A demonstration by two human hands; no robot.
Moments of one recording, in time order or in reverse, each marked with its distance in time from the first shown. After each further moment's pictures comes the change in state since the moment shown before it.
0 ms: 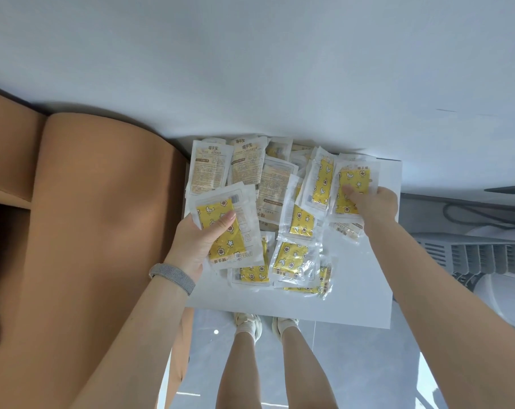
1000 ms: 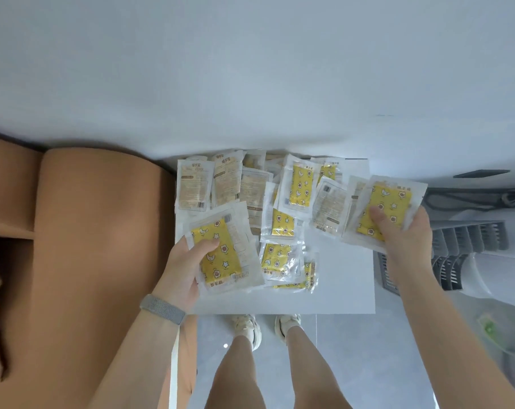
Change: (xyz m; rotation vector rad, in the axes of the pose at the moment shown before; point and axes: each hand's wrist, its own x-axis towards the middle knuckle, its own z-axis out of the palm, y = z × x) left_hand -0.047 0.018 0.012 -0.089 -0.057 -0.178; right_hand -0.086 0.027 -0.099 0.476 0.019 -0.227
